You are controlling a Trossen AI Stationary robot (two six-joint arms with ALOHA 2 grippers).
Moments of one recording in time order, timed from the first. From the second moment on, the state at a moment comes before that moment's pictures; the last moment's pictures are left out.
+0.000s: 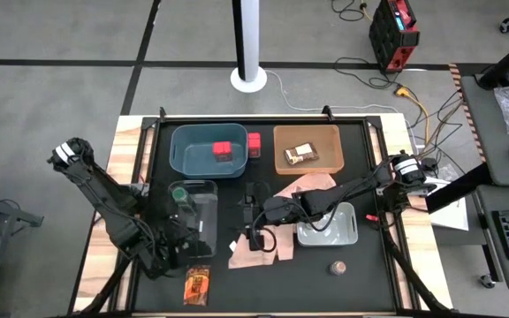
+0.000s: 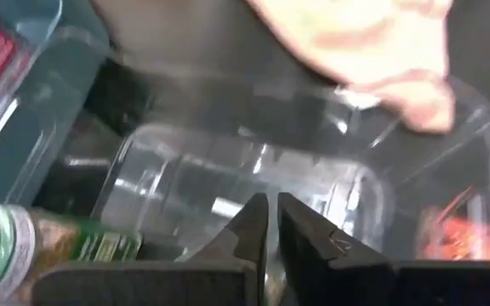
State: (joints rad) left arm -0.88 1.31 0.85 -0.89 -0.68 -1.08; right arm 0.24 1.88 1.30 0.24 0.23 -0.17
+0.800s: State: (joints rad) left arm -0.88 1.33 0.87 -0.97 -0.66 -1.11; right arm 0.24 1.88 1.30 0.23 0.23 -0.19
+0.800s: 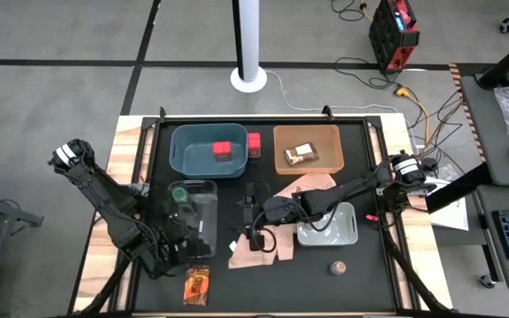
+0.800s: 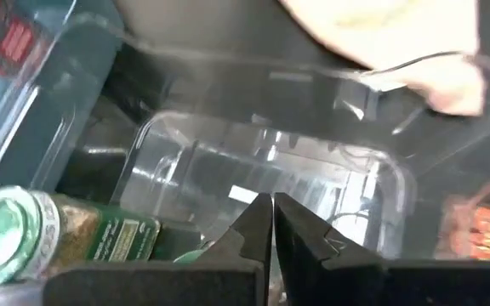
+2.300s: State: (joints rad) left arm -1.03 2.10 1.75 -1.07 -0.28 -1.06; right arm 0.61 1.60 1.30 -0.29 0.34 0.15
